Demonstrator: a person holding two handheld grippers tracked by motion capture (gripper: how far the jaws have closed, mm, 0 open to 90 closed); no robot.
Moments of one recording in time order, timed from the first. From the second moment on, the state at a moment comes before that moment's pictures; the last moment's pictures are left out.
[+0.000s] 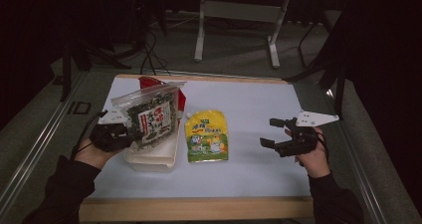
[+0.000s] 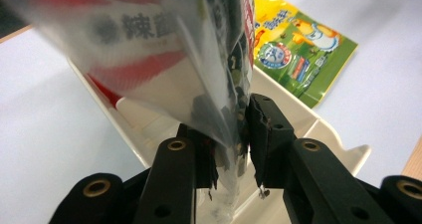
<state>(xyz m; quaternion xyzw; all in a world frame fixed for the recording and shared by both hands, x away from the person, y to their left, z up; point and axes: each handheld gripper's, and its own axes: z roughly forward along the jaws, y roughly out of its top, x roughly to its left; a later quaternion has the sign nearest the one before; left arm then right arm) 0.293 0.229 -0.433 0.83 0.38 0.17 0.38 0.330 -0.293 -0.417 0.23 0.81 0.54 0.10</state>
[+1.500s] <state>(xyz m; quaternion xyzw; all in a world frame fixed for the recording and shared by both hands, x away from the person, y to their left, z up) 0.255 0.268 -0.472 0.76 0.45 0.18 0.44 0.330 -0.287 -0.422 0.21 0.82 0.53 0.09</state>
